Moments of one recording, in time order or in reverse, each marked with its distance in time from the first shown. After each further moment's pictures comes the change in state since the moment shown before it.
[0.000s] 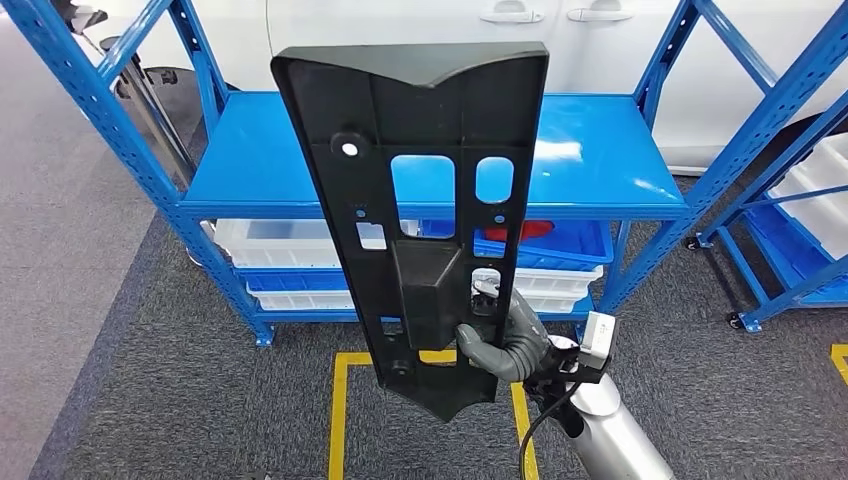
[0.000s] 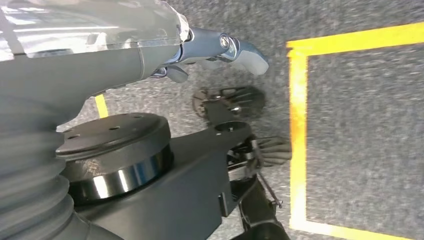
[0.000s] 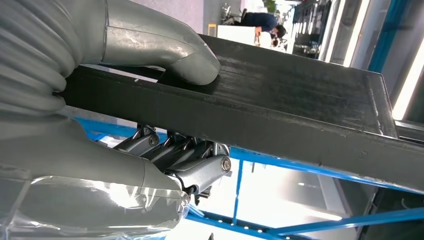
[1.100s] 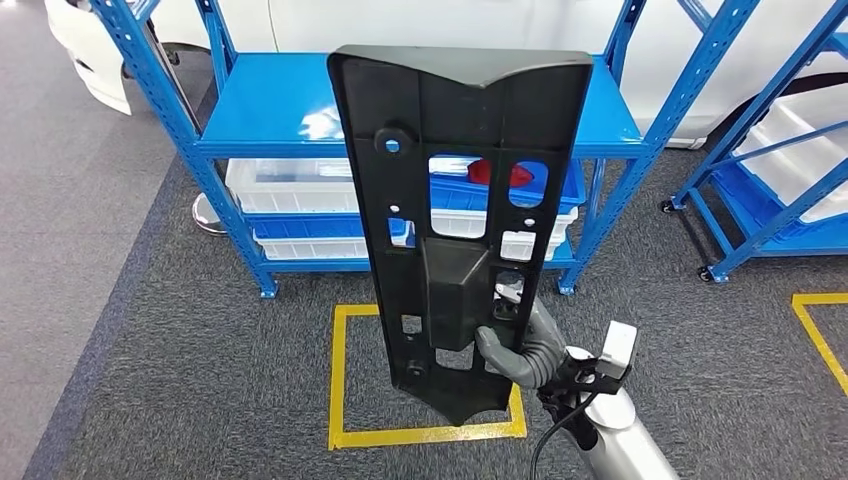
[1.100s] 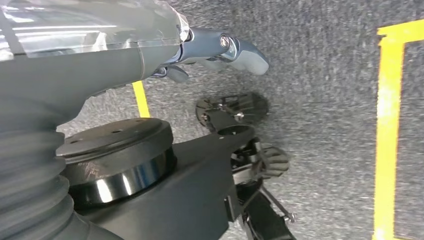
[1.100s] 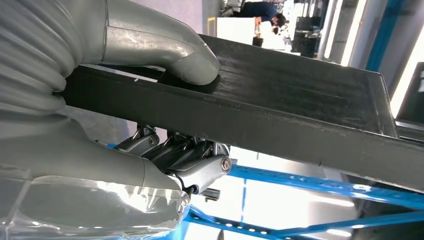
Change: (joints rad) left arm 0.001 -0.006 -0.018 0.000 -0.038 0.034 0.008; right arm 0.063 -0.023 -0.056 -0.027 -0.013 -0.013 -0.002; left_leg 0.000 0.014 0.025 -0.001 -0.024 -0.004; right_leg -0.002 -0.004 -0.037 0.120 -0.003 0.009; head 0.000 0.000
